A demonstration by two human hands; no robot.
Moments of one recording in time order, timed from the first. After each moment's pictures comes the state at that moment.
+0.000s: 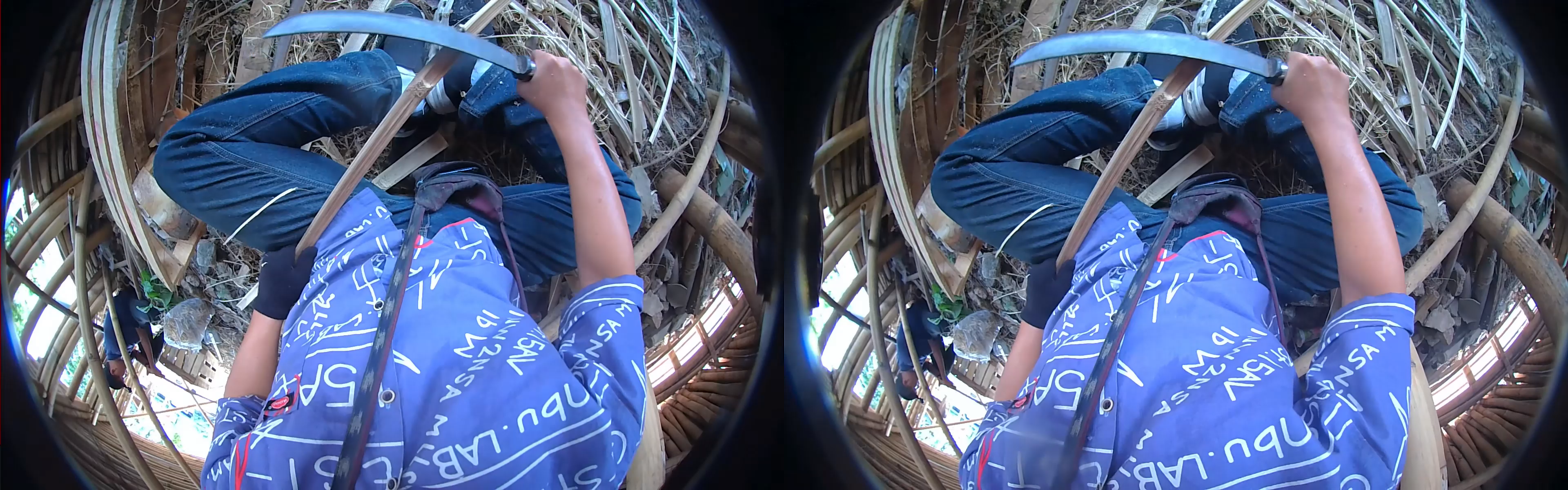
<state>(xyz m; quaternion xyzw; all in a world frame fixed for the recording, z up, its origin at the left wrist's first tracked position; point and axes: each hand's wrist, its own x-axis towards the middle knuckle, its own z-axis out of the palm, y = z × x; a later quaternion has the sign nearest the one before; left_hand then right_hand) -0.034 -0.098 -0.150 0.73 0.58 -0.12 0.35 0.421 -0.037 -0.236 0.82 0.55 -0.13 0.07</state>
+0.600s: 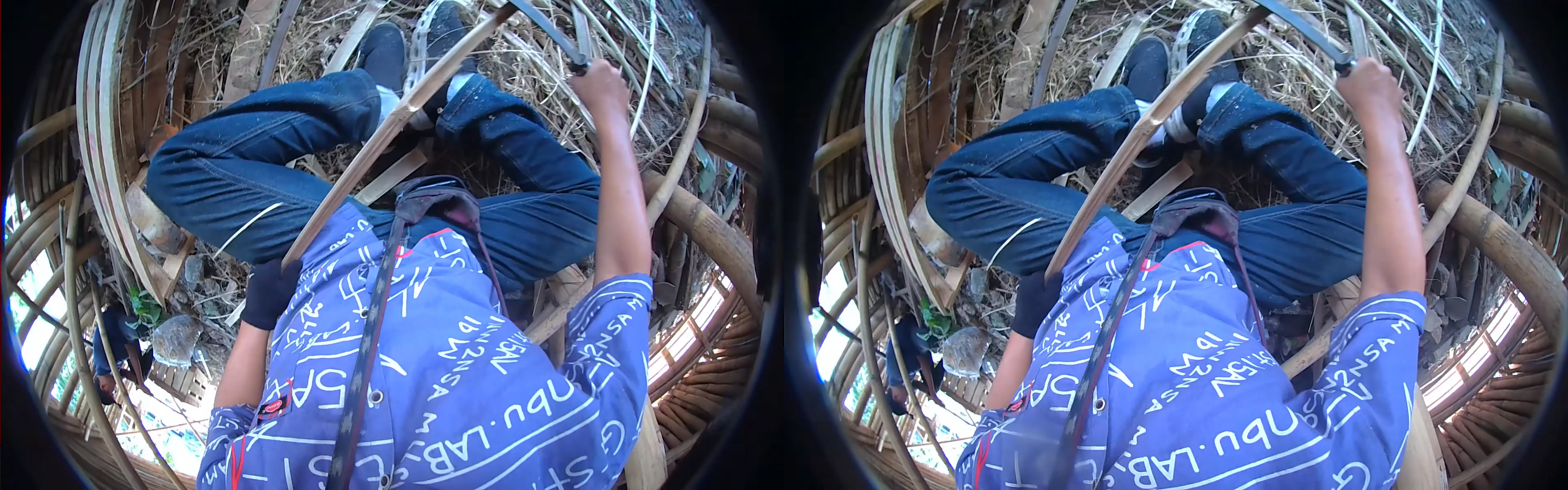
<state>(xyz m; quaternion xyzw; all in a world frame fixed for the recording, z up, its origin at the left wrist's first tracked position) -0.039 -0.100 -0.156 0.73 0.57 -0.12 0.35 0.527 -0.037 -0.200 0.90 0.41 -0.09 0.14</state>
